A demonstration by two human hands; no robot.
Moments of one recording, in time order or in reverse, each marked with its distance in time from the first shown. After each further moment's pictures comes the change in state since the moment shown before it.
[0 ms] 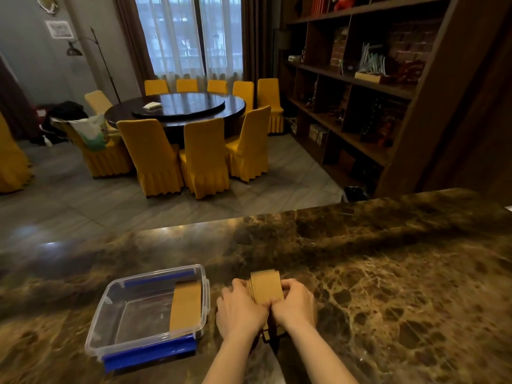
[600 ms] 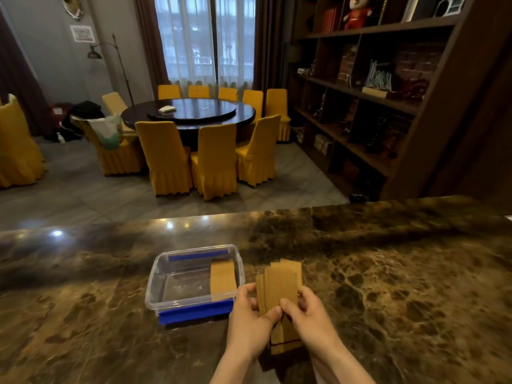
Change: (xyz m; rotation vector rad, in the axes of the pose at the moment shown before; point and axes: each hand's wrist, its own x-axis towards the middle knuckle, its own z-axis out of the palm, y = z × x) left_hand -0.089 -0.069 -0.058 -0.725 -0.203 0.035; right_hand -0.104 0.008 0.005 0.516 -0.249 -0.031
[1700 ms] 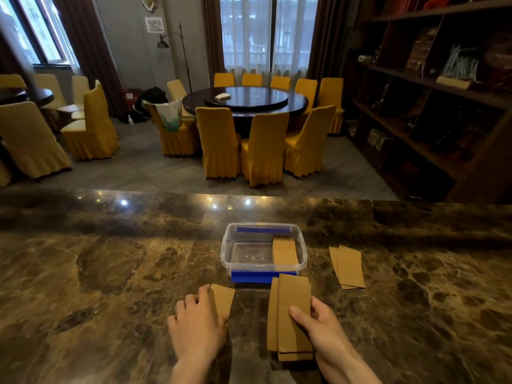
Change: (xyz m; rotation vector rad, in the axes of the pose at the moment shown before) left_hand -0.049 -0.071 -0.169 0.993 0.490 -0.158; right_hand -0.067 0.009 0.082 0.184 -0.307 0.123
